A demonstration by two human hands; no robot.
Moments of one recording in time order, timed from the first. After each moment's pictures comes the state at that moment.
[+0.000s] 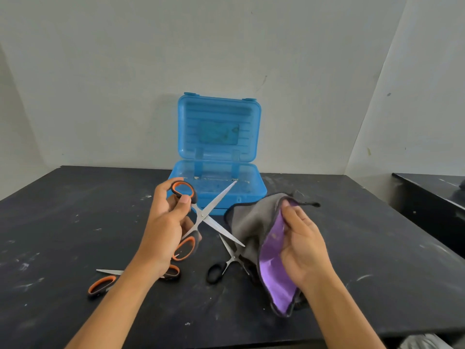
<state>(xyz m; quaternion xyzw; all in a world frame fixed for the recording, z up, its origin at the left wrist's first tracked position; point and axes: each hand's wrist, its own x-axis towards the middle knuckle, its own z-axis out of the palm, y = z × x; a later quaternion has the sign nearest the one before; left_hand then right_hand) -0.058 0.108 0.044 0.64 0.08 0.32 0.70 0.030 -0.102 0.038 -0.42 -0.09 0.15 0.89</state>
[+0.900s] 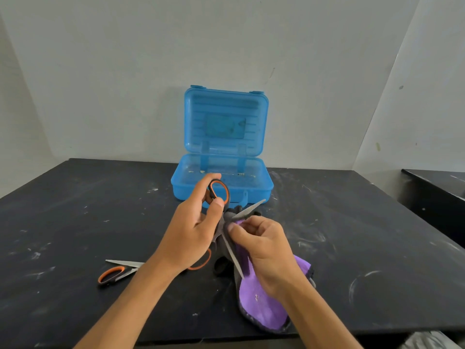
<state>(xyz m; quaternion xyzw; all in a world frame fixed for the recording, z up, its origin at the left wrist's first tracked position) -0.065 0.088 0.045 0.80 -0.02 0.32 0.50 -0.005 -0.061 0.019 -0.59 -0.24 0.17 0.75</state>
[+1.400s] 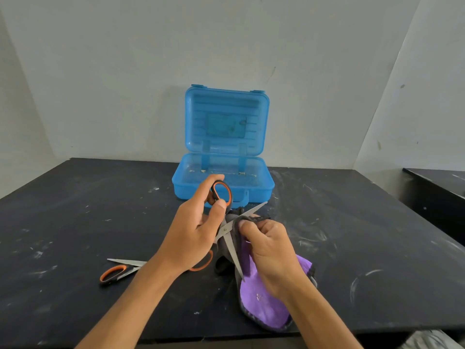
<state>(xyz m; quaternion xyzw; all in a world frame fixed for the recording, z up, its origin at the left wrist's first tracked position) -0.068 0.088 0.043 0.81 -0.04 0.31 0.49 -0.002 -0.064 0.016 -0.64 -0.22 0.14 0.72</state>
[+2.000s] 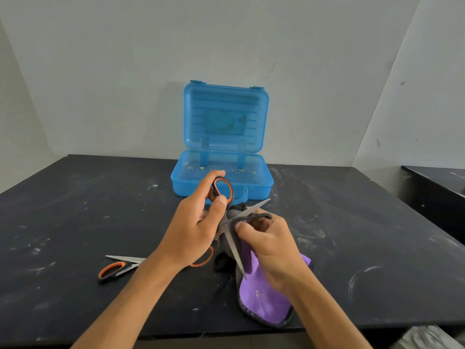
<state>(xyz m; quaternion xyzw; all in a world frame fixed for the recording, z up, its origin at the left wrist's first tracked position) -0.068 0.084 0.046 0.81 -0.04 0.32 0.49 -0.003 -0.071 0.025 -0.64 -0.26 0.14 0.71</state>
